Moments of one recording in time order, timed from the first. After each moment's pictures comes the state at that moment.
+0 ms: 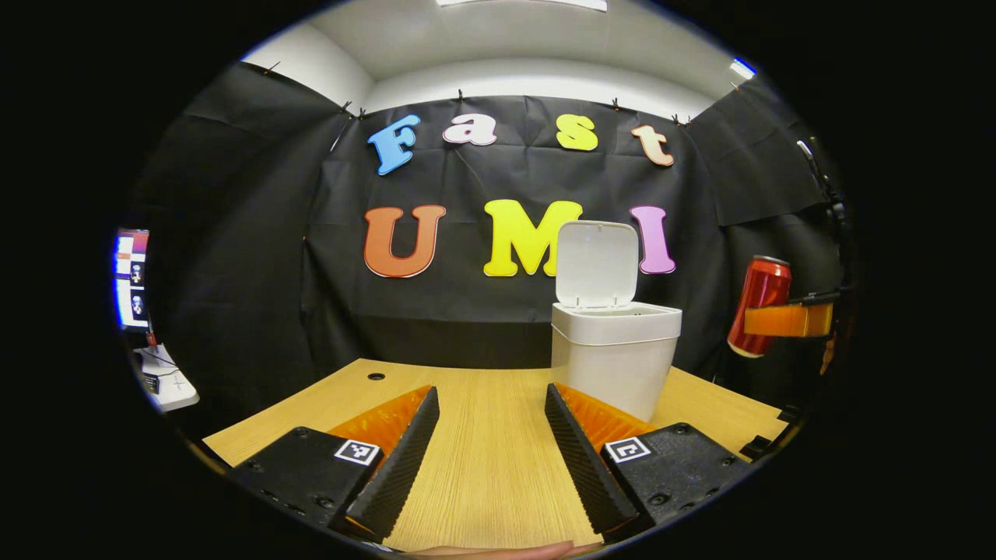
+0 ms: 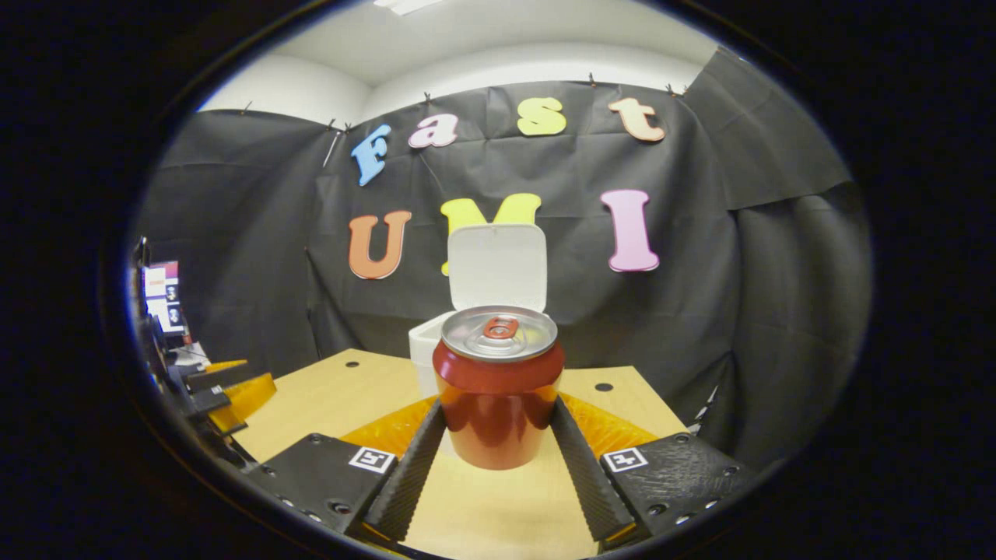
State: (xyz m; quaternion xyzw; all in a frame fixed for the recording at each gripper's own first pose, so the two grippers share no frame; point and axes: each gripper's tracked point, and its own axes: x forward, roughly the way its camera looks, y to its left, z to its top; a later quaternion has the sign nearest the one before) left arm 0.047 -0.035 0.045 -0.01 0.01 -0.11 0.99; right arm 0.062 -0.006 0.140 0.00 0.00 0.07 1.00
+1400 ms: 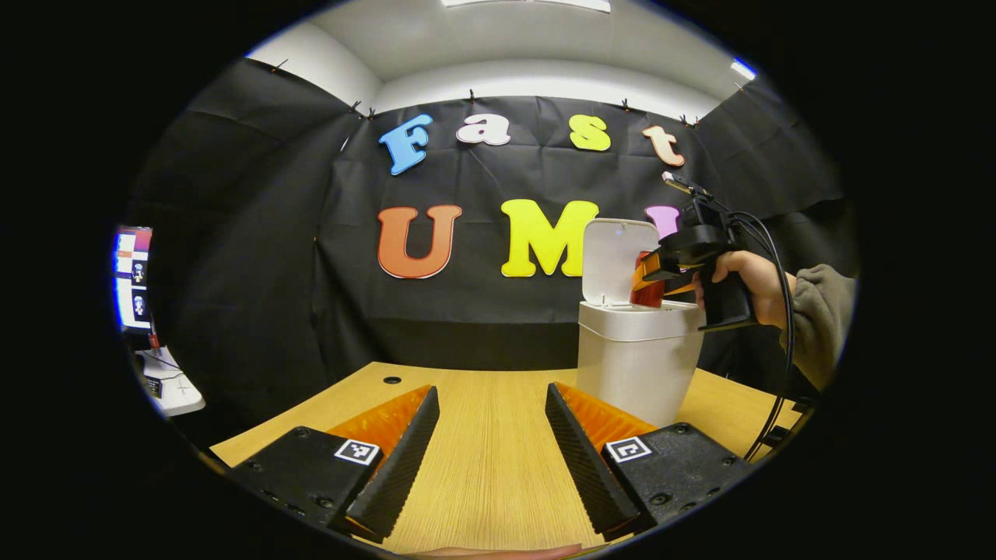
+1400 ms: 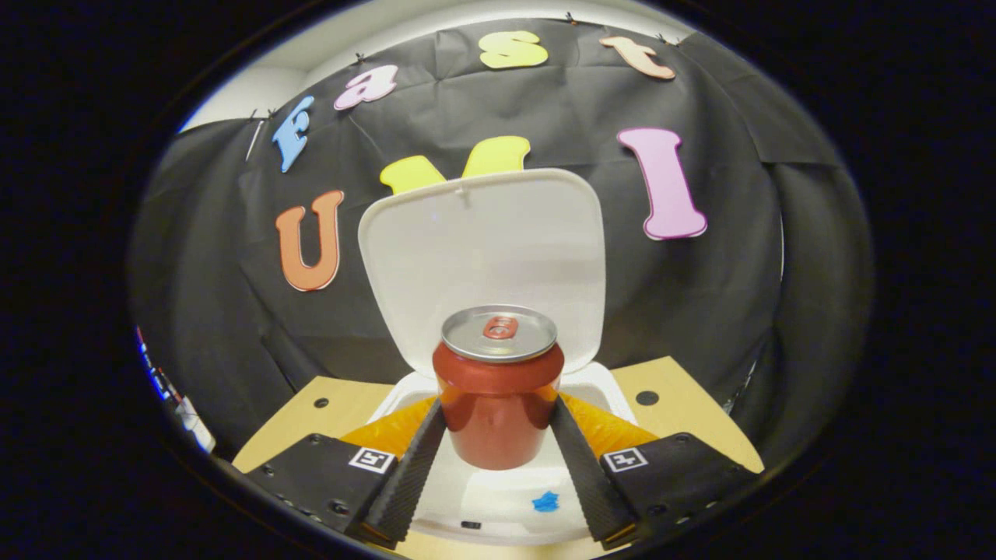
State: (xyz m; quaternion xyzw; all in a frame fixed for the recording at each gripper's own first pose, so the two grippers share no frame) left arm 0.068 0.000 0.032 -0.01 0.01 -0.11 0.99; right arm 0.322 0.047 0.169 0.07 0.12 0.02 0.99
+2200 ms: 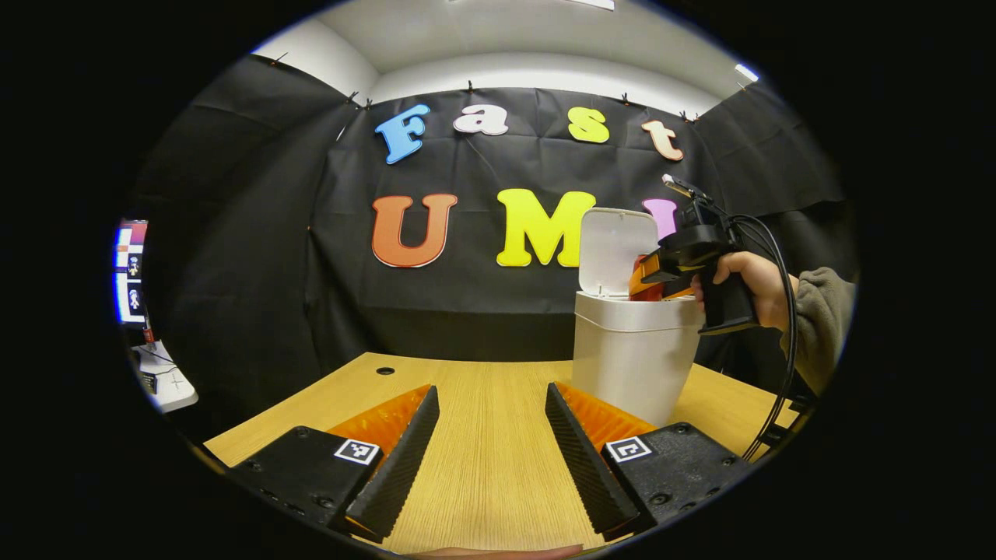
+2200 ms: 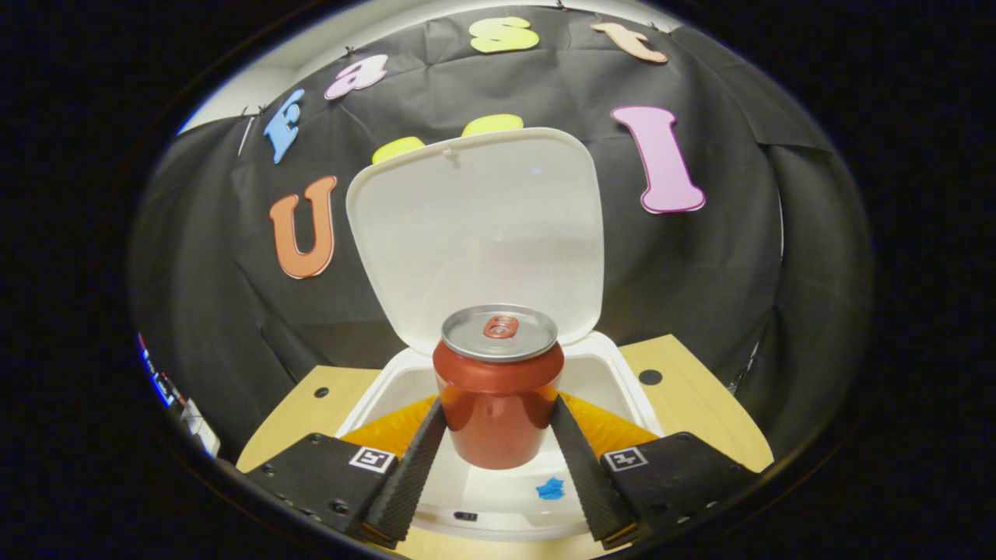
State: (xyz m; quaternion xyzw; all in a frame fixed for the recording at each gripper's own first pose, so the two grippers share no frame) left arm 0.067 -0.008 0.028 -0.02 0.02 -0.12 0.99; right arm 0.315 0.037 0.156 0.08 0.14 0.02 0.99
